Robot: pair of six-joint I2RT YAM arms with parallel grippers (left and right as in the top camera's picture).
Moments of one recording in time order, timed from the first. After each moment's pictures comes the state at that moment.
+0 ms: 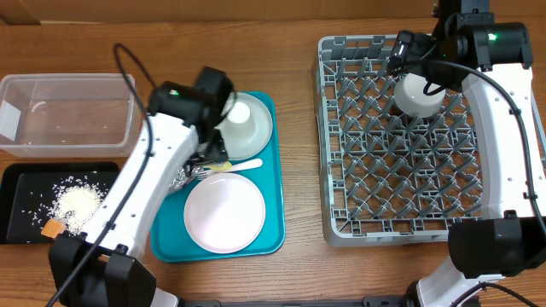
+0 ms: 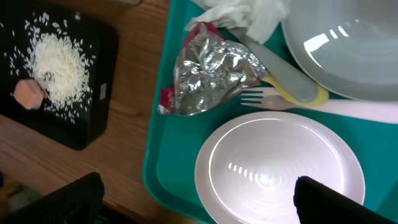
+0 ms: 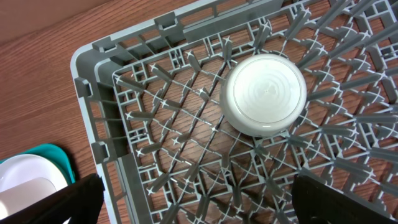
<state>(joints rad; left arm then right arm) -0.31 1.66 1.51 -1.44 -0.32 -0.63 0.04 1.83 2.01 -1.24 0.05 0.36</state>
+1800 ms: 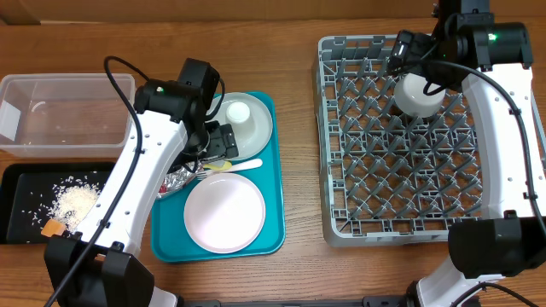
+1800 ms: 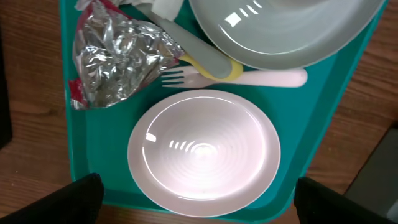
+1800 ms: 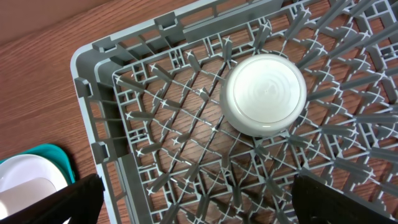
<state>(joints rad) -0.27 1.66 1.51 -1.35 -0.02 -0.53 0.04 1.83 2.01 -1.24 0.05 0.36</state>
